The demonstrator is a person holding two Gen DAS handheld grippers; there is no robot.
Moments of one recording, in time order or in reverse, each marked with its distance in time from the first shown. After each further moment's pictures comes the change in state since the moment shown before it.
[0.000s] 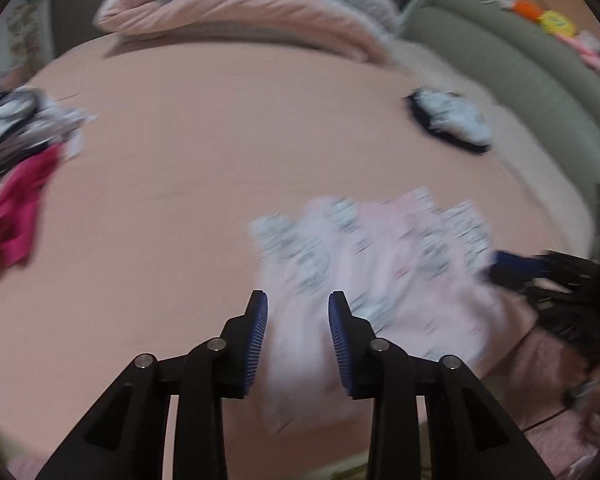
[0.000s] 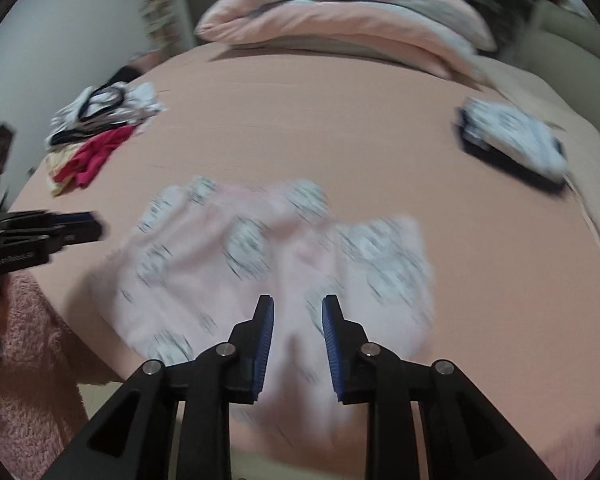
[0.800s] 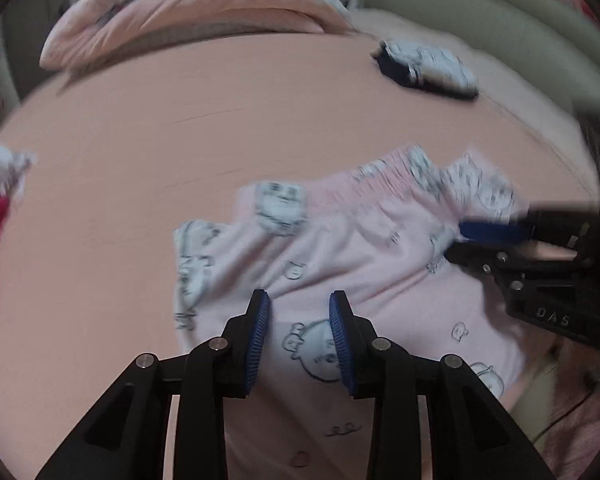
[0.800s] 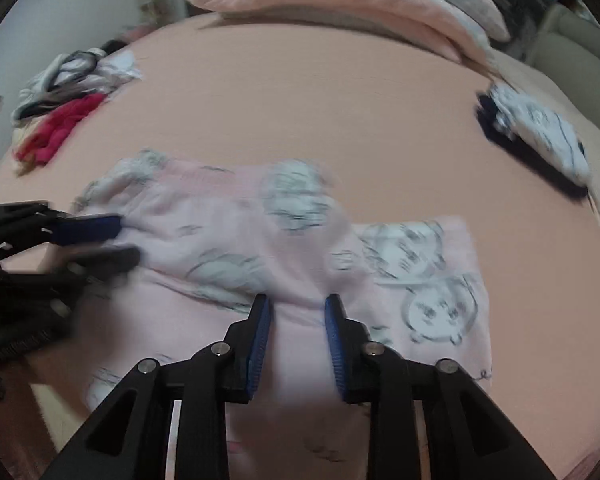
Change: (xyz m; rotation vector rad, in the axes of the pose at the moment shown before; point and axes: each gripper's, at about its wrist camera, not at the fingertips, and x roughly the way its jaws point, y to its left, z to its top) left arm 0.035 -0.007 -0.004 0.037 -0.009 0.104; right arm 0.056 -0.020 -0.005 0.078 0.051 -0.051
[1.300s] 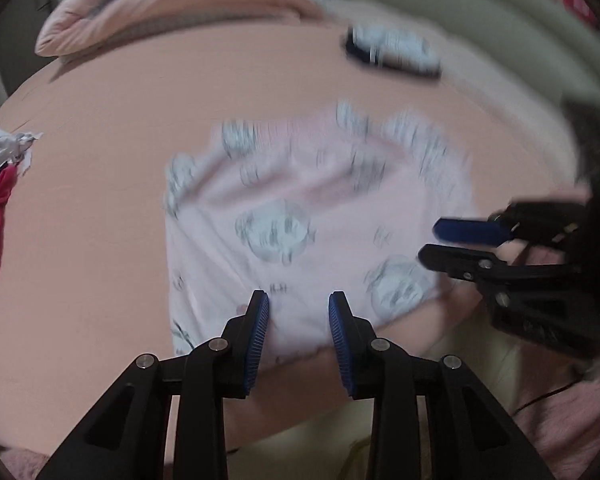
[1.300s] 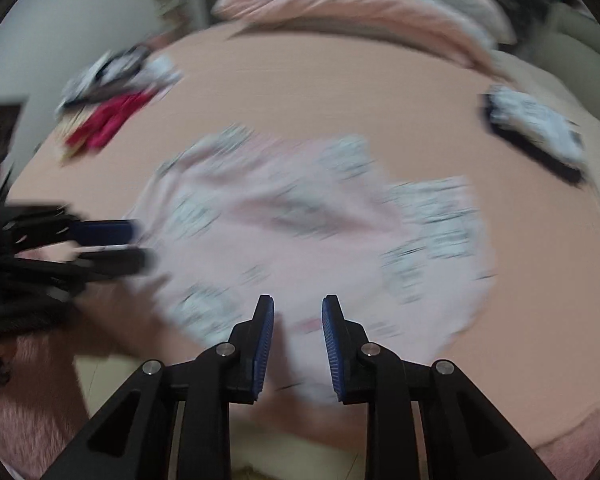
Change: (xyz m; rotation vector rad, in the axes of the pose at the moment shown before) left arm -0.034 -0.032 -0.061 0.151 0.175 0.017; right arm -0.037 0.063 -0.048 -0.162 0.060 -0.012
